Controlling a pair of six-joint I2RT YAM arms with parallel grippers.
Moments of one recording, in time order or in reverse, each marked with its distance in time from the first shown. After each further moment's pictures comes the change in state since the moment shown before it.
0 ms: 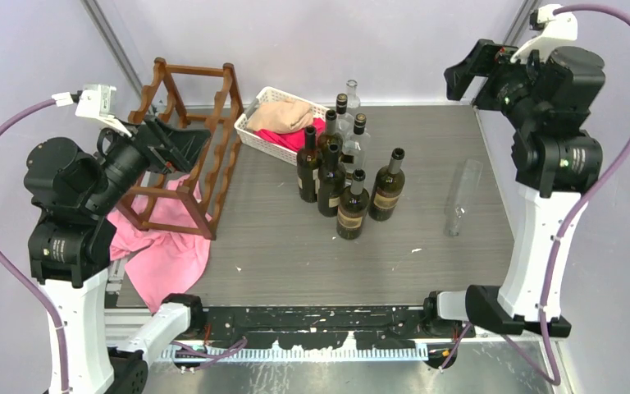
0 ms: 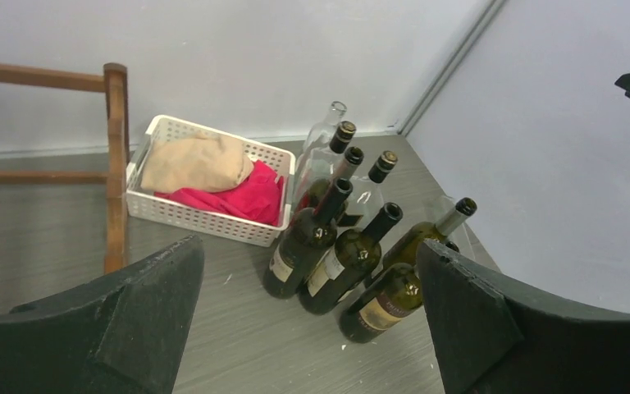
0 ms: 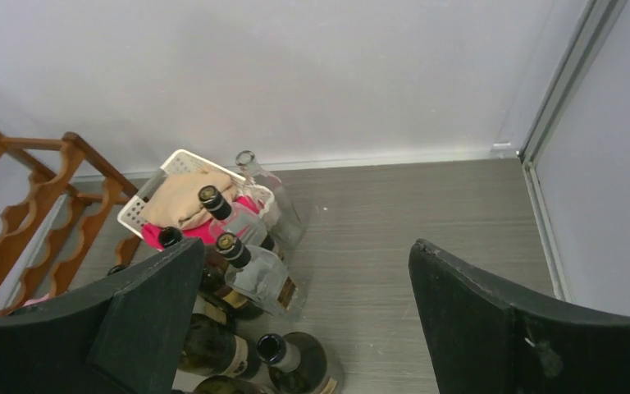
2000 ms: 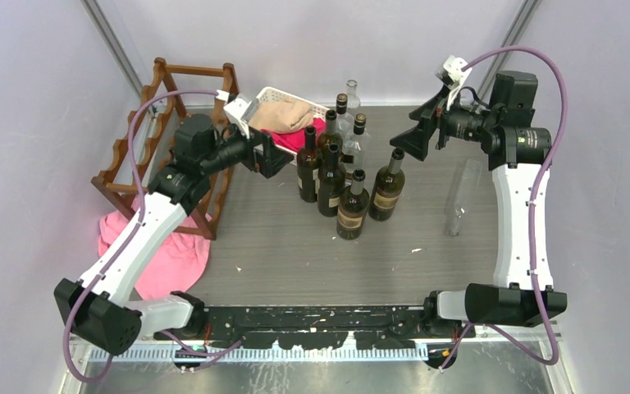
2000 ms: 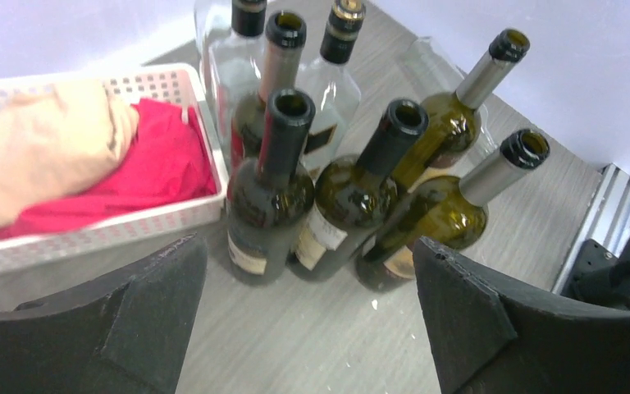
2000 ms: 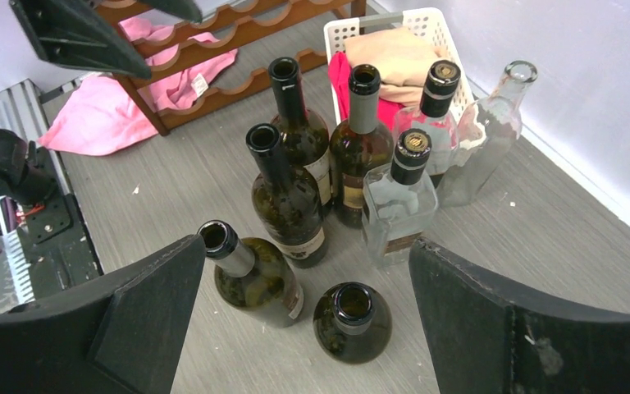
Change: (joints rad) left arm -0.291 0.266 -0.461 0.487 0.108 0.233; right arm -0.027 0.024 -0.404 0.030 -0.848 -0.549
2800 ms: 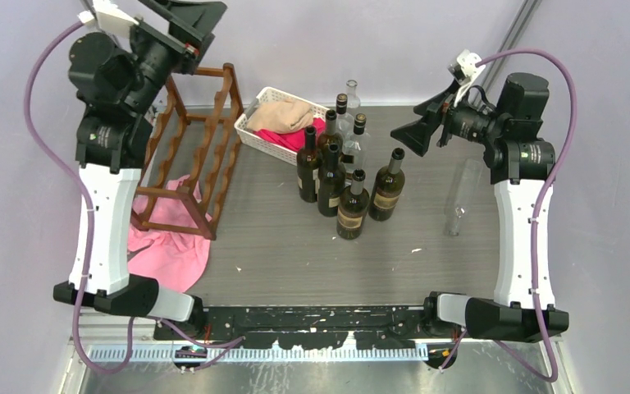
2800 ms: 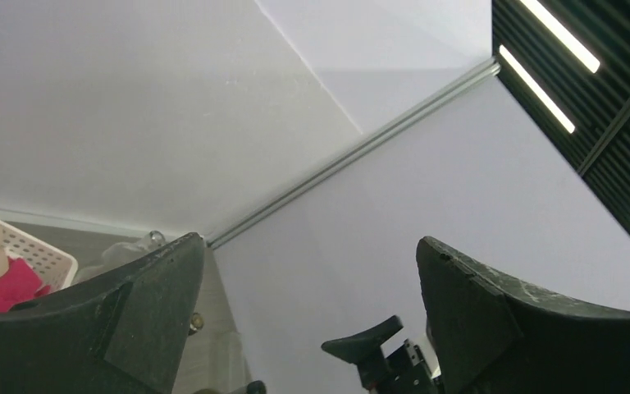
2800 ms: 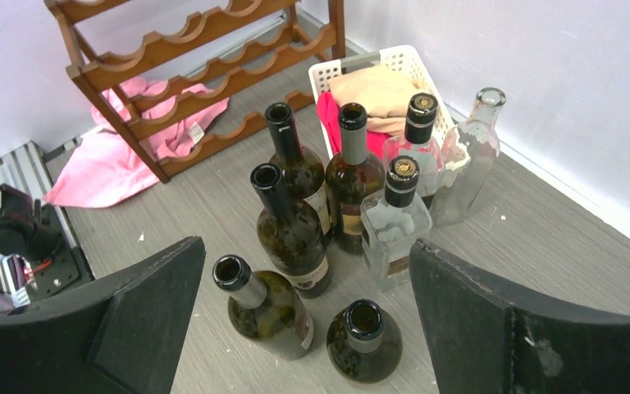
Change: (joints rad) left arm 0.186 0.235 0.837 -0.131 -0.235 -0.897; right arm 0.000 -0.080 -0.075 0.171 0.038 0.202
